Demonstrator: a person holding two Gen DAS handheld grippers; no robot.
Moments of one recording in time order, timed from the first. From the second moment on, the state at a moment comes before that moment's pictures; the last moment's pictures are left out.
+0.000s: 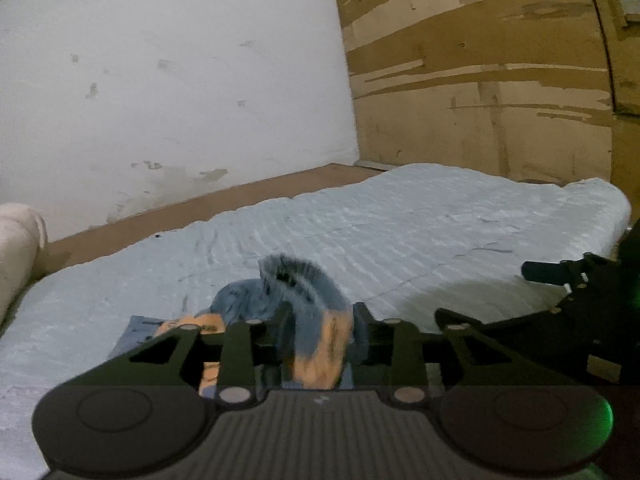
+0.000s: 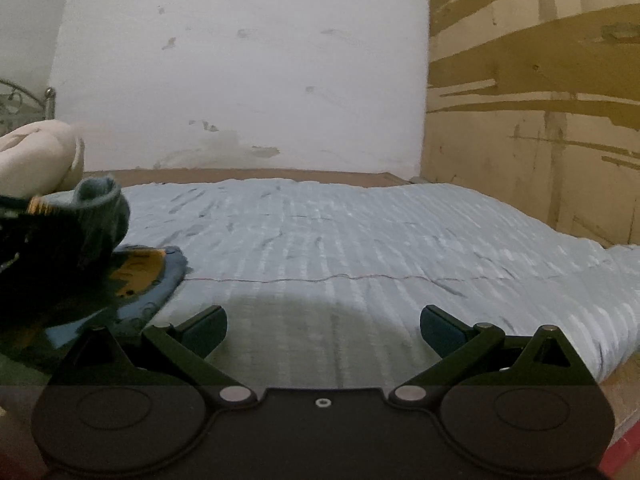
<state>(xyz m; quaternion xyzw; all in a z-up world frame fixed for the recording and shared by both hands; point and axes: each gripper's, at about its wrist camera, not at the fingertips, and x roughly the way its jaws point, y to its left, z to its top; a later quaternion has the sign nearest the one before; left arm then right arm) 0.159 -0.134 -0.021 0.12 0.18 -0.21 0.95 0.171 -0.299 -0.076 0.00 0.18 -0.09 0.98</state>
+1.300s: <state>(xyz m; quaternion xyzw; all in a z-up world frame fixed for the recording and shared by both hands) 0.142 -0.078 -0.036 0.15 0.23 -0.20 0.94 0.191 -0.300 -0.059 0.16 0.19 0.13 0.96</state>
